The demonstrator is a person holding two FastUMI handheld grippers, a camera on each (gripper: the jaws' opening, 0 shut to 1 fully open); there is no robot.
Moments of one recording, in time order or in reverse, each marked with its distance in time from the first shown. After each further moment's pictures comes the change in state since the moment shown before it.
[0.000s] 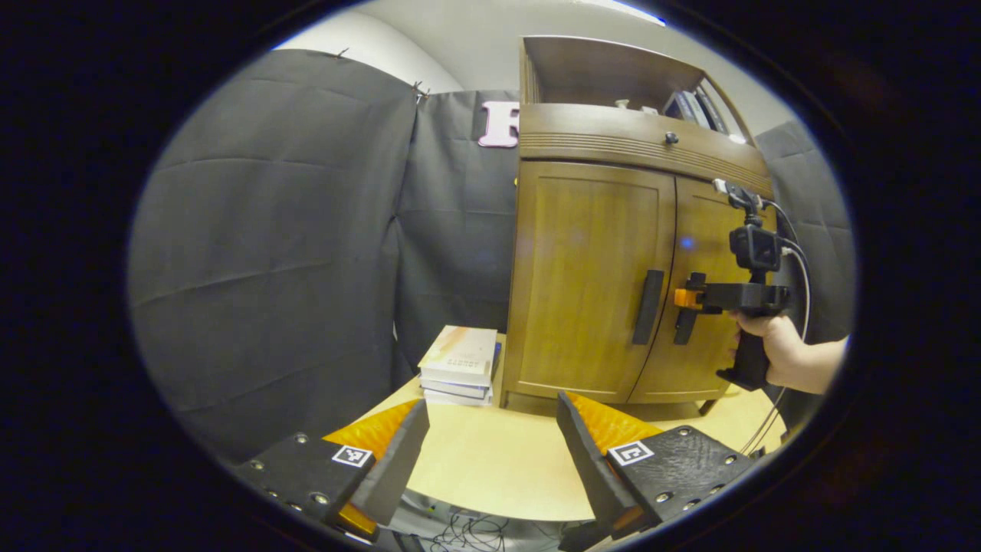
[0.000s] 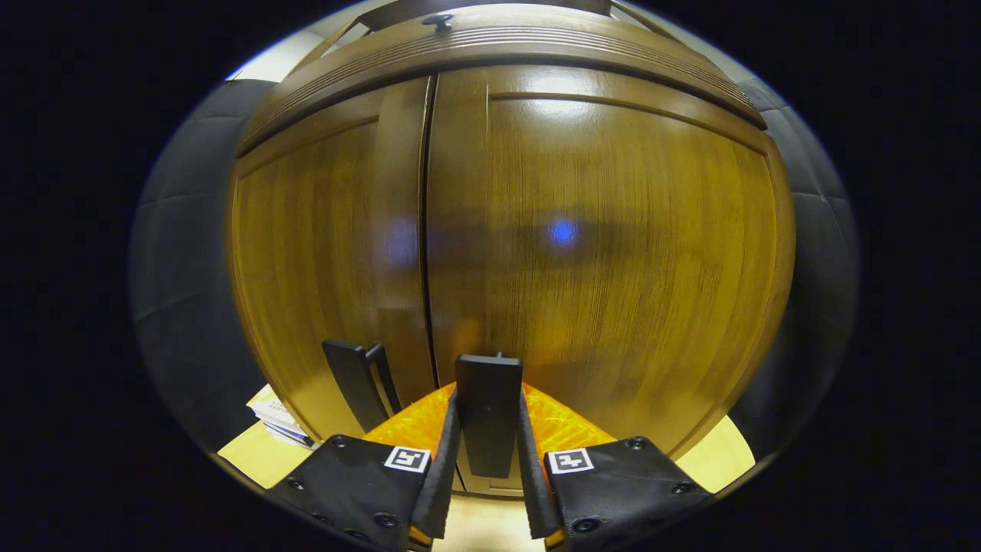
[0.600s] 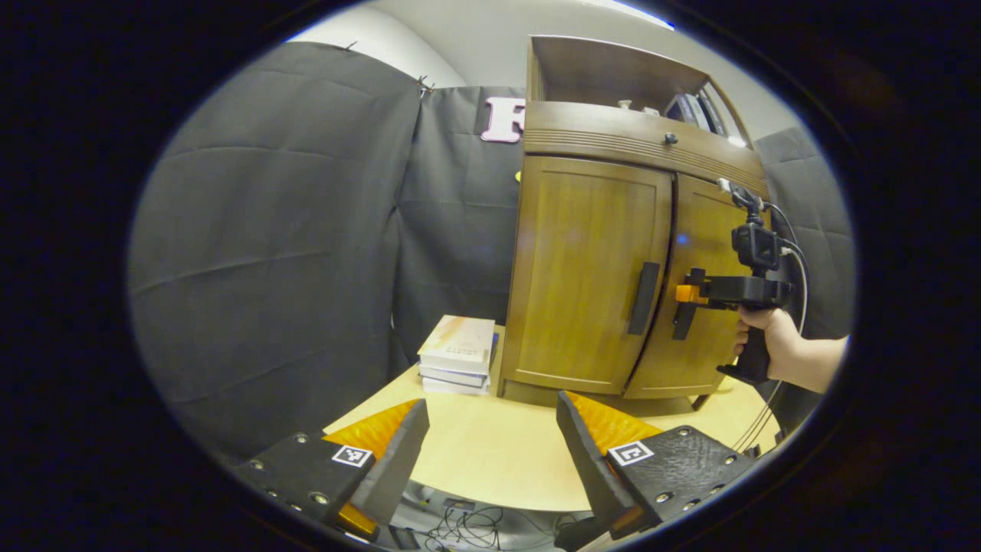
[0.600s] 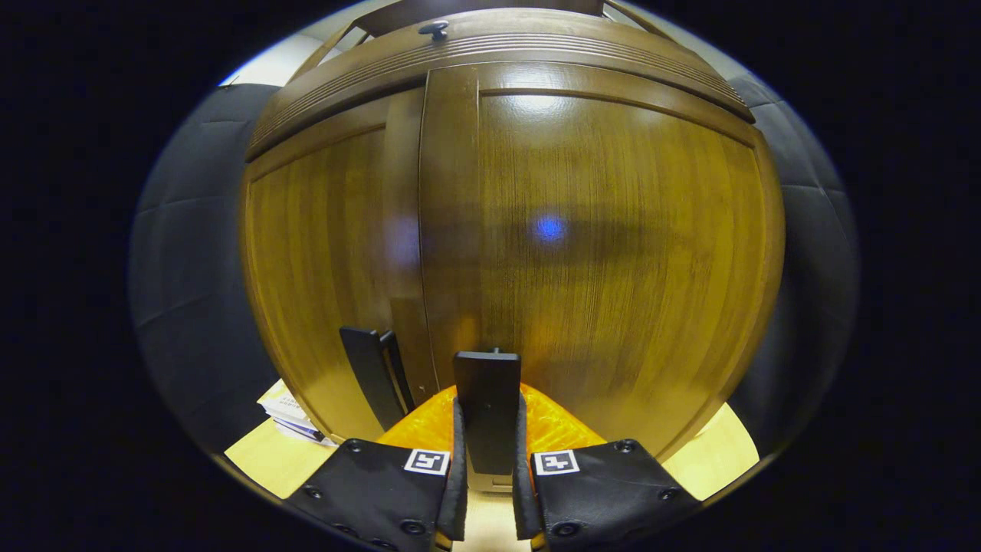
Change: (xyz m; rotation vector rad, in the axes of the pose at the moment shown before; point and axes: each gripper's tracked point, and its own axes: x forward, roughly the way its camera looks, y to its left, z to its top) left arm -0.018 0.012 -0.013 -0.004 0.022 -0.021; right arm -0.017 -0.004 -0.001 0.007 0.012 0.037
